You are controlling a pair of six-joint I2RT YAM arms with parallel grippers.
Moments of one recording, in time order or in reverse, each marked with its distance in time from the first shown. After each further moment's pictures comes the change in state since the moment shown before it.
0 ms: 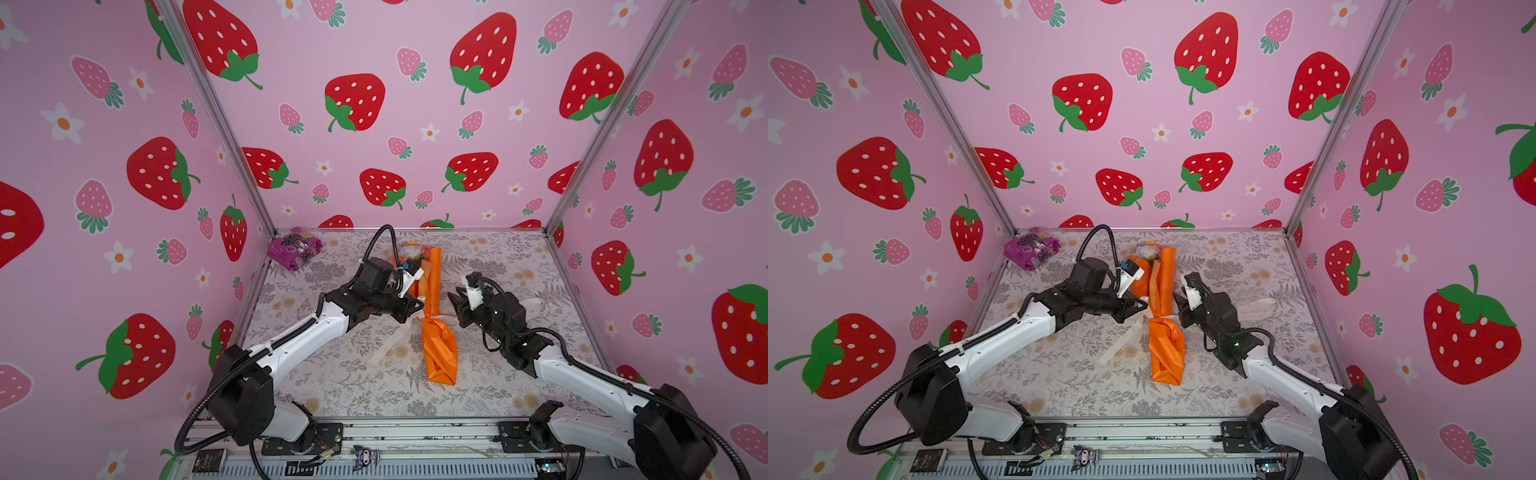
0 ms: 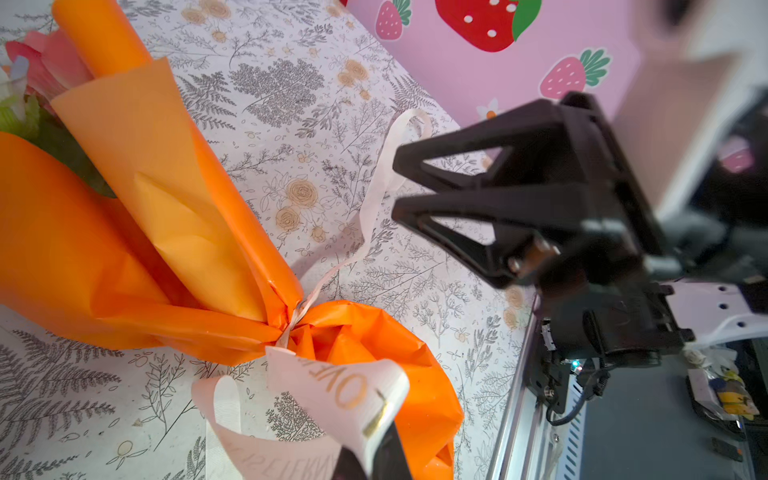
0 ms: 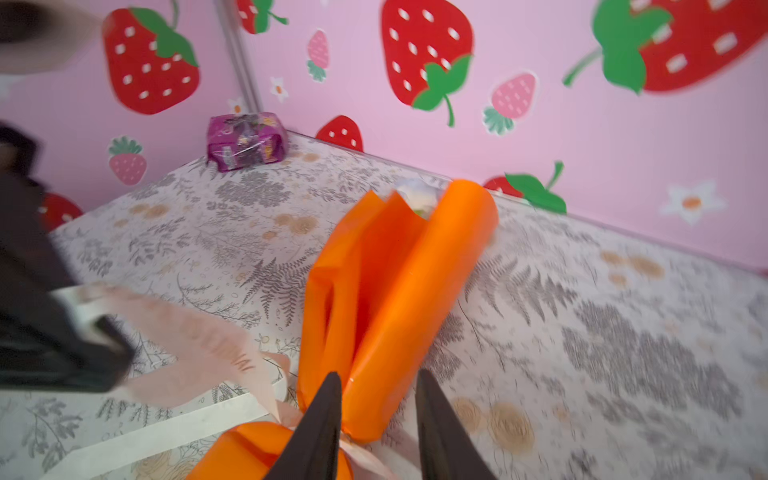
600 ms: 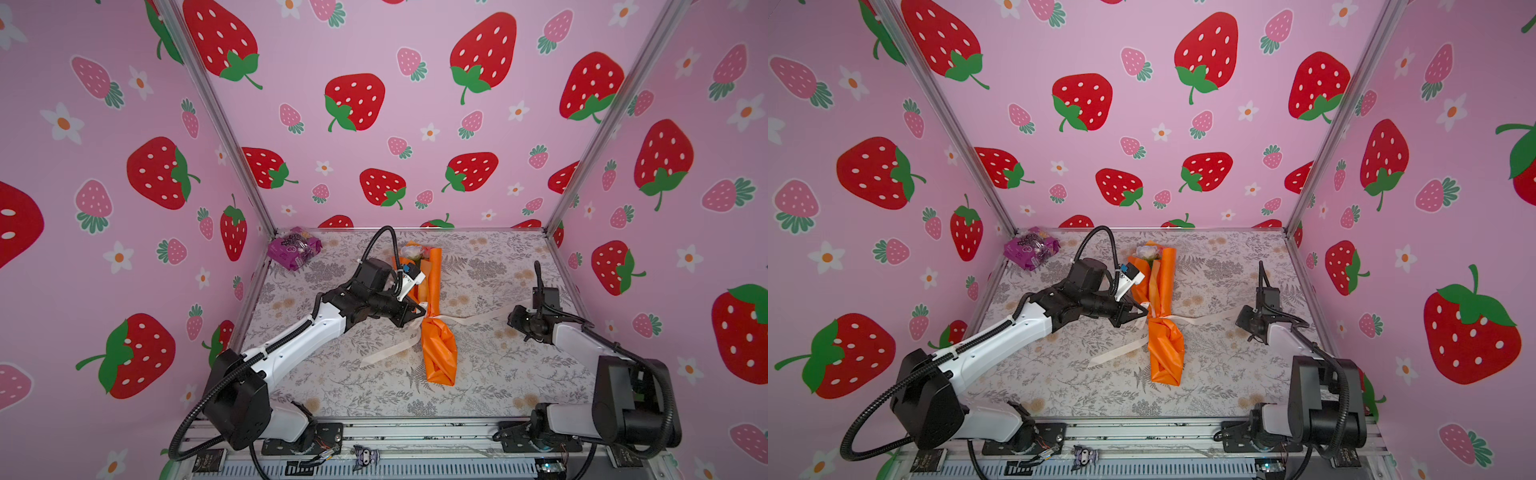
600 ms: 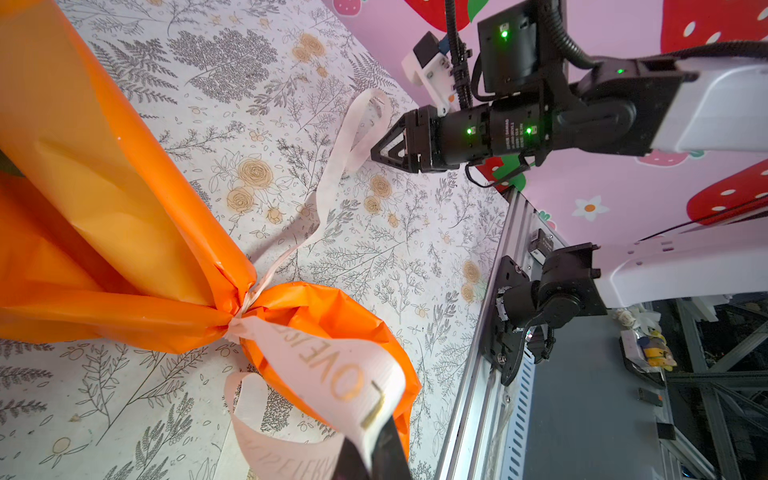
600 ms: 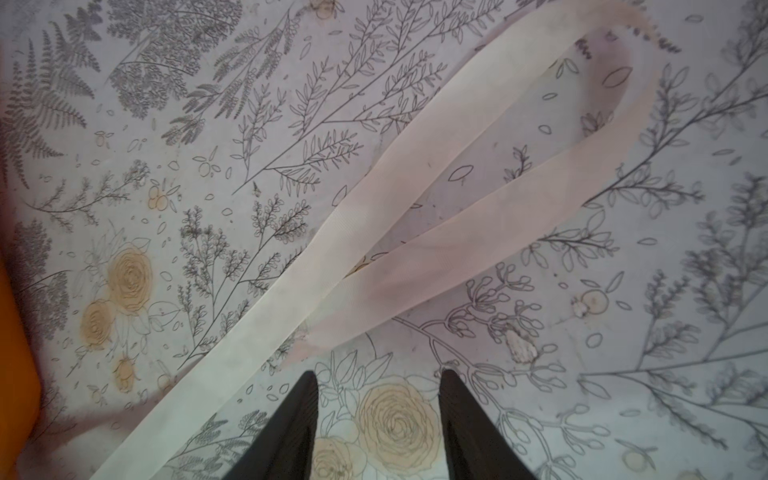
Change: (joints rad) left arm 0.000 0.003 0.009 -0.069 0.099 0.005; right arm -0.595 0.287 0.100 -0.507 -0.080 0.338
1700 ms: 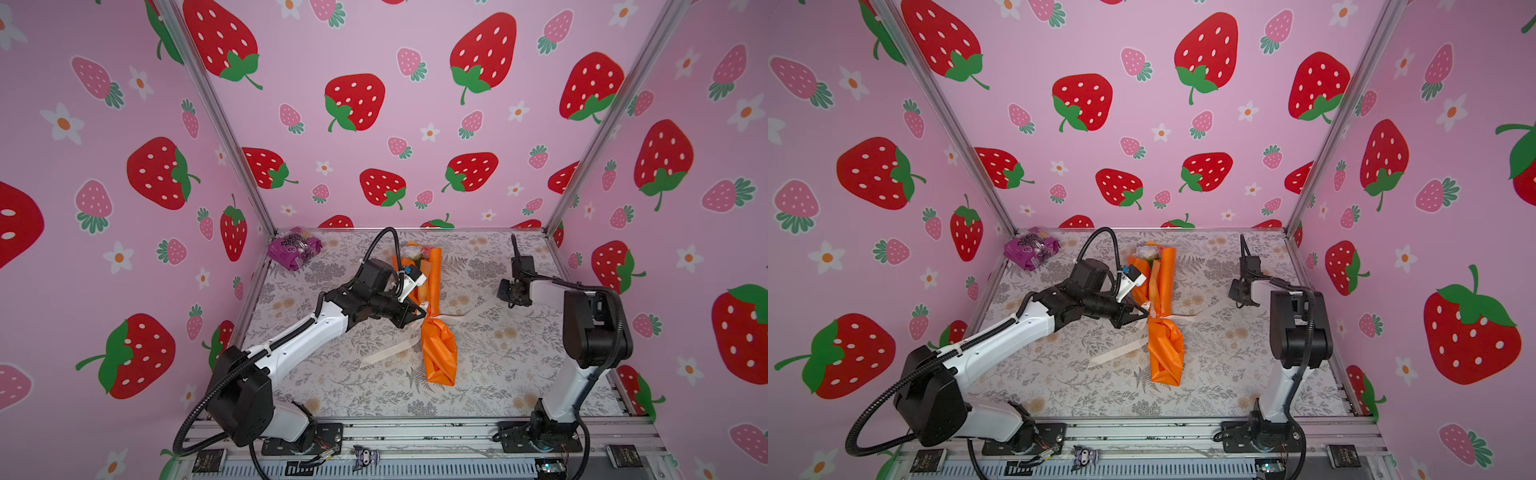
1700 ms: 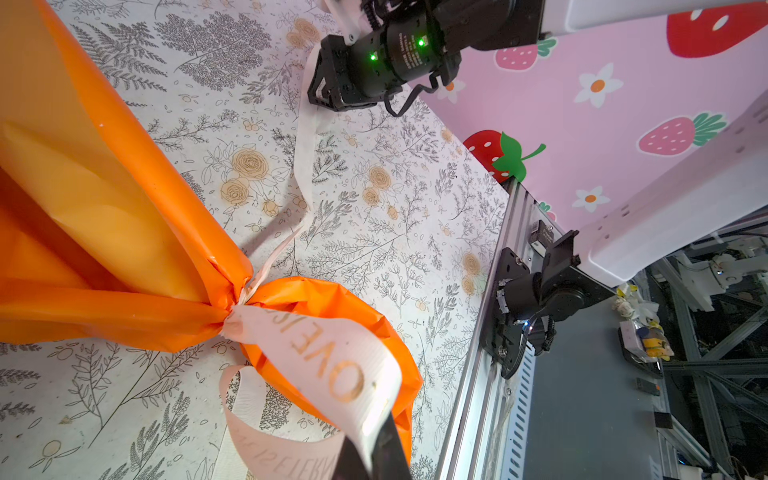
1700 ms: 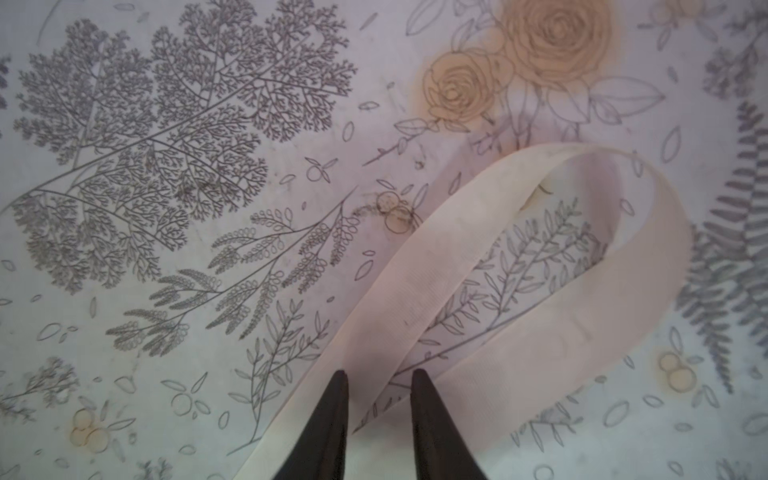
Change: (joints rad) left arm 0.000 0.010 0.002 -0.008 0.010 0.019; right arm 0.105 0.493 0.444 -0.009 0.182 -0.134
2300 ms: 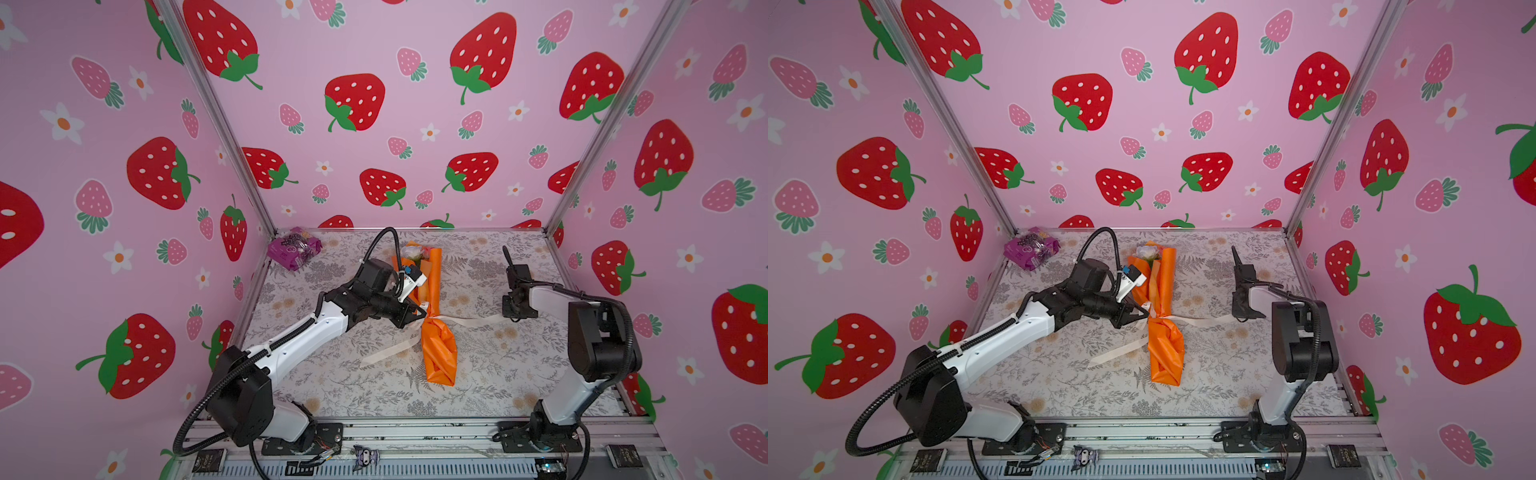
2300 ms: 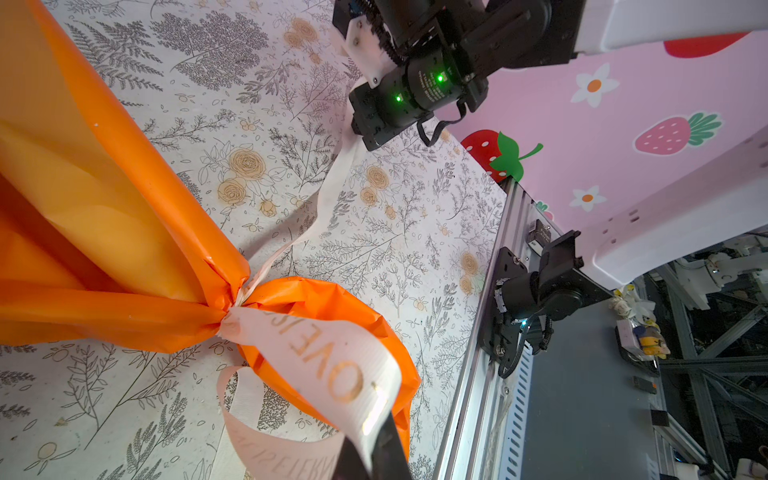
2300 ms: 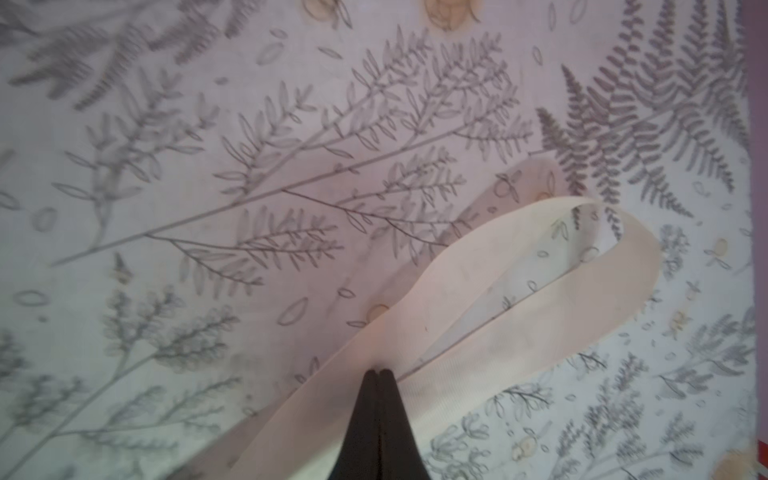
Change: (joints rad) left arm 0.000 0.000 0.000 0.000 0.007 0.001; right arm 0.000 -0.140 -0.120 -0.214 0.190 -0.137
